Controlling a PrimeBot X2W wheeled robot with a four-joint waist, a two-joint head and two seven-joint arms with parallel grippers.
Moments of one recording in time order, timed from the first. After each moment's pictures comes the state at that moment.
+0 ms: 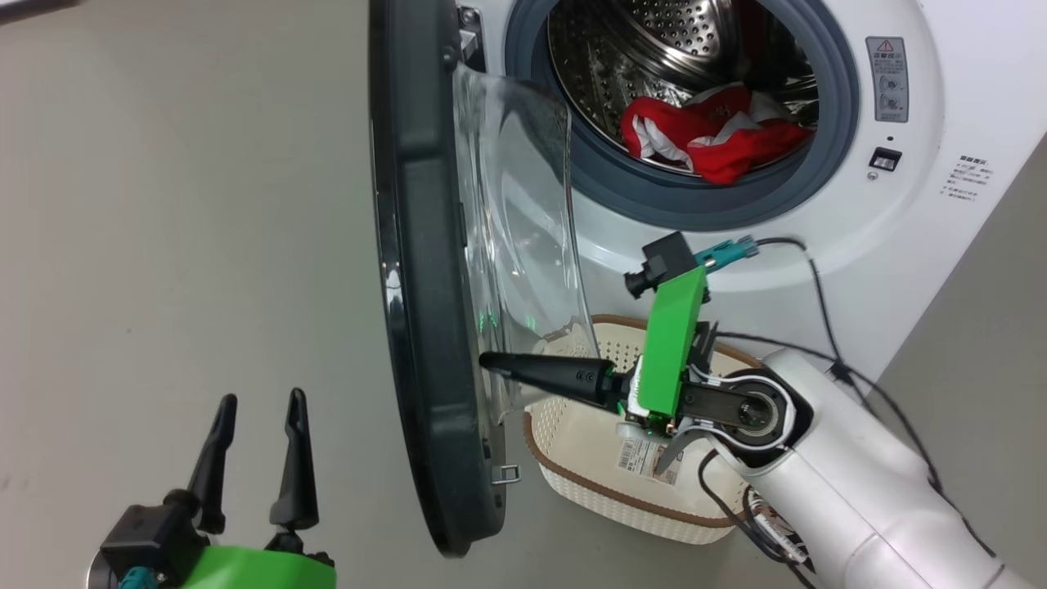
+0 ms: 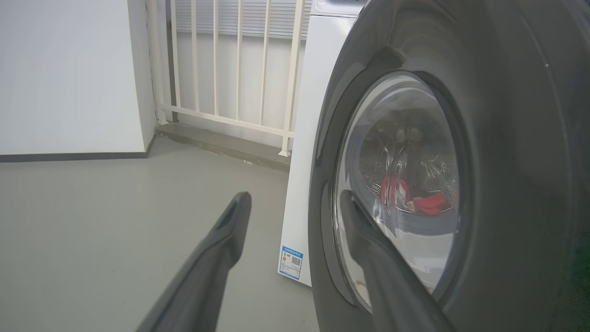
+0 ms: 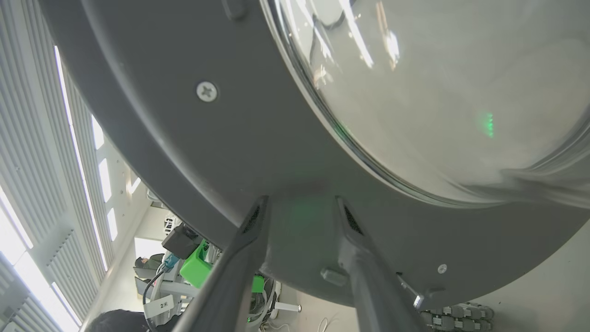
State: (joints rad) left arm -0.09 0.03 -0.01 0.14 -0.28 -0.03 -0.26; right arm -0.67 -0.08 0.60 0.49 1.70 0.13 0.67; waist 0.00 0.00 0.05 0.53
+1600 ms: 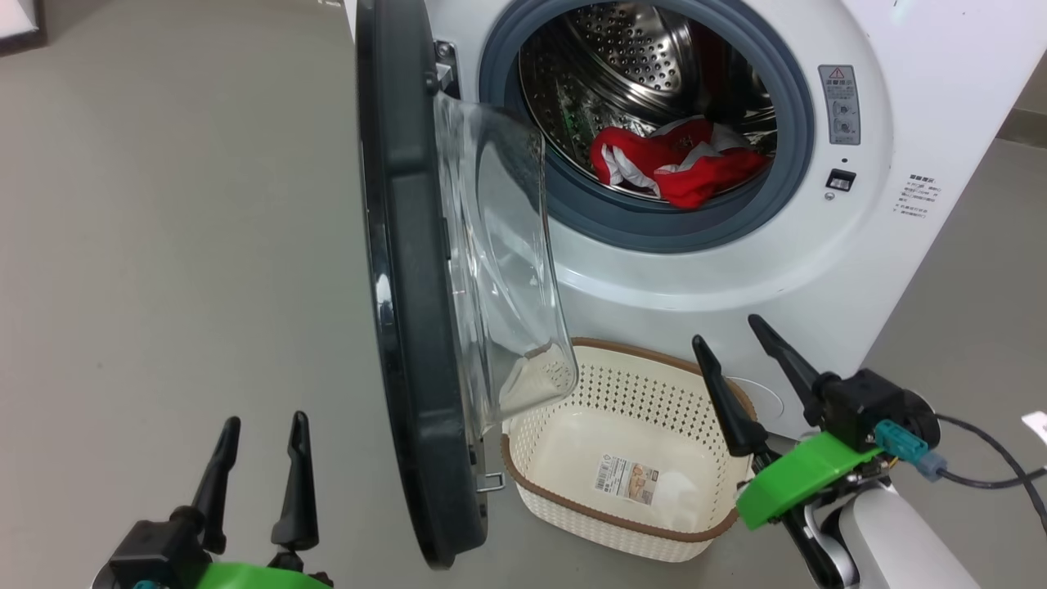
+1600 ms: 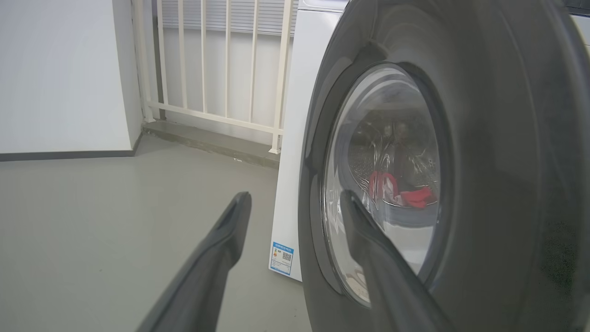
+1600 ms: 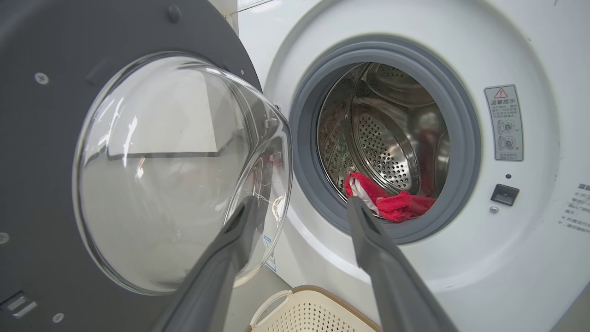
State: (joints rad) left arm -0.06 0.04 0.00 0.17 -0.26 -0.04 -0.26; right arm -0.28 -0.10 0.22 0.41 0.29 0.13 -0.25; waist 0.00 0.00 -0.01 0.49
